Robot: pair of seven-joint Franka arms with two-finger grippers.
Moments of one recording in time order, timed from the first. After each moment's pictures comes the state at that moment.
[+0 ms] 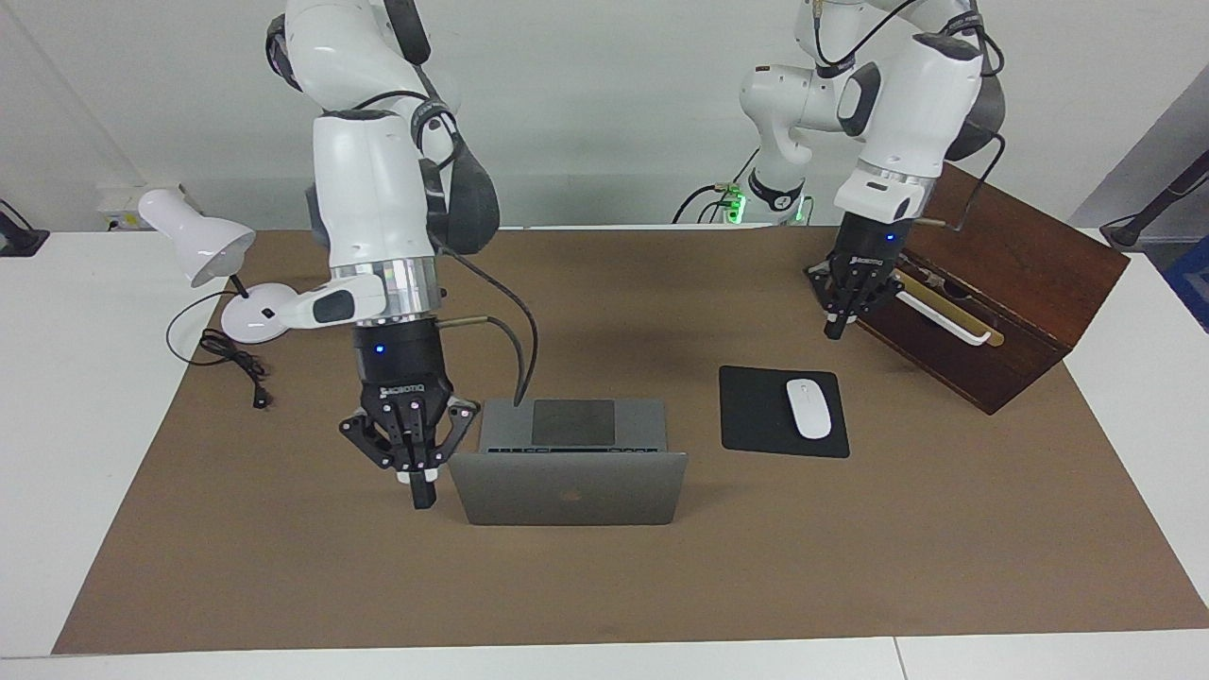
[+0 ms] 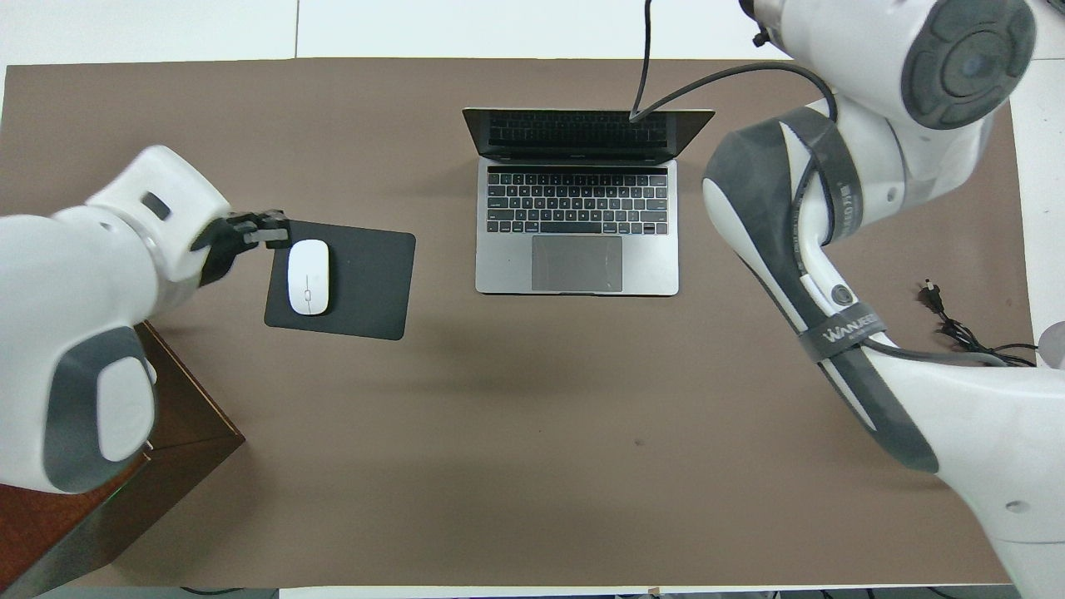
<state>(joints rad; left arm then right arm) -0.39 -0.15 0.09 -2.14 -0.08 2.45 -0.12 0.13 0.55 0.19 -1.18 -0.33 2.53 0.51</state>
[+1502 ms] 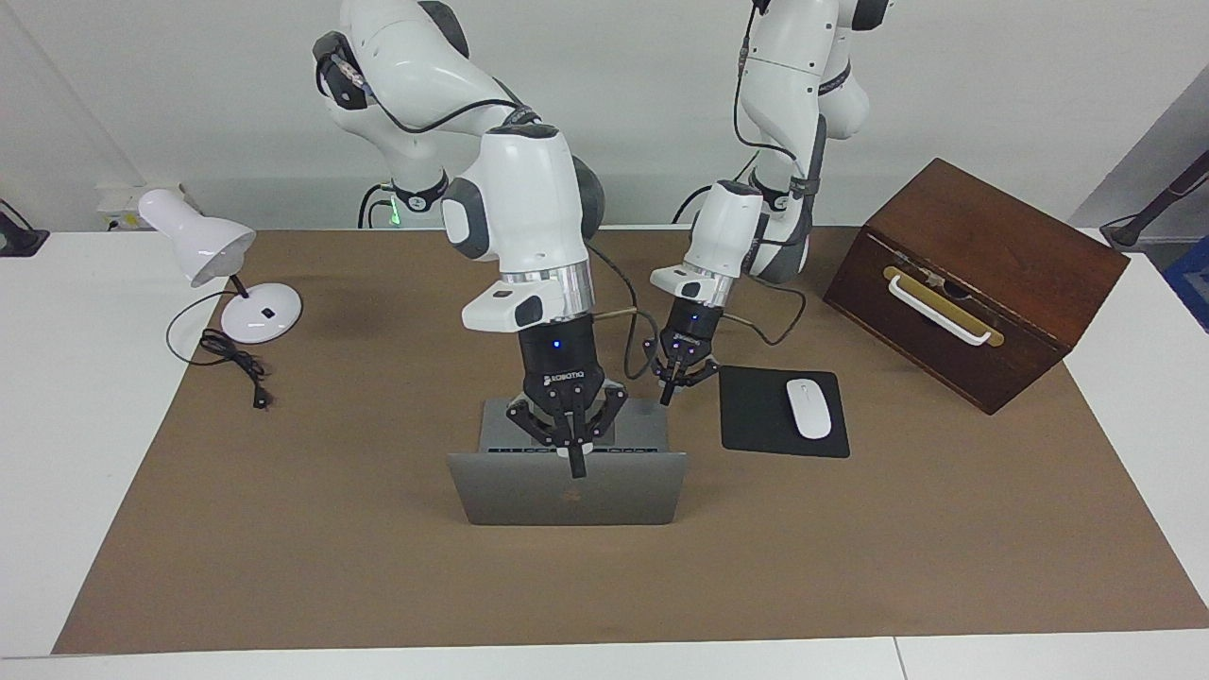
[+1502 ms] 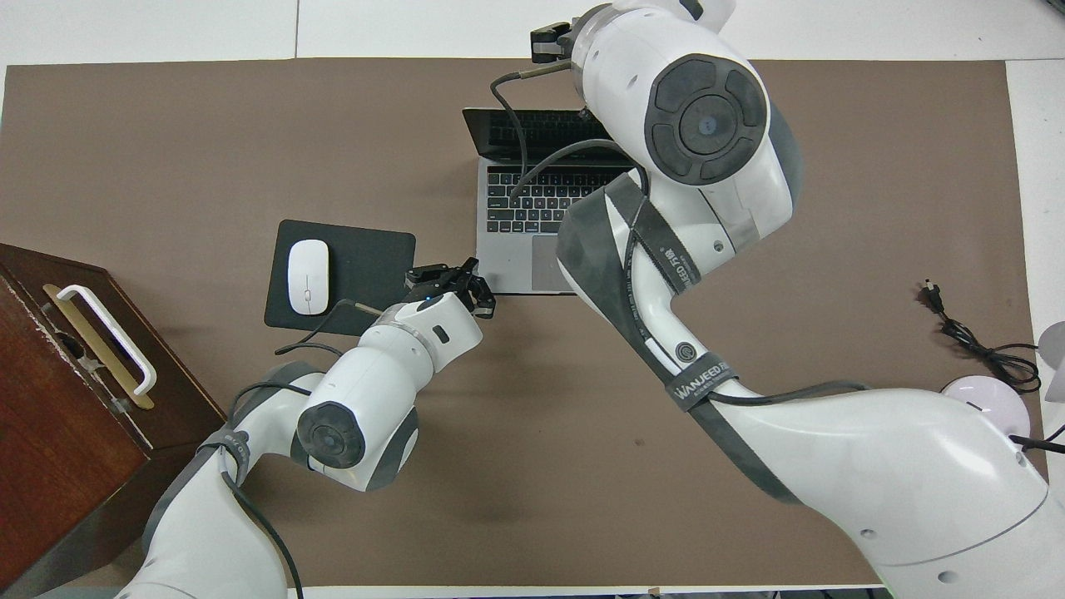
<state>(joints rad) -0.69 0.29 0.09 -2.31 -0.08 3.35 -0.11 0.33 0.61 0.15 -1.14 -0.39 2.41 0.51</state>
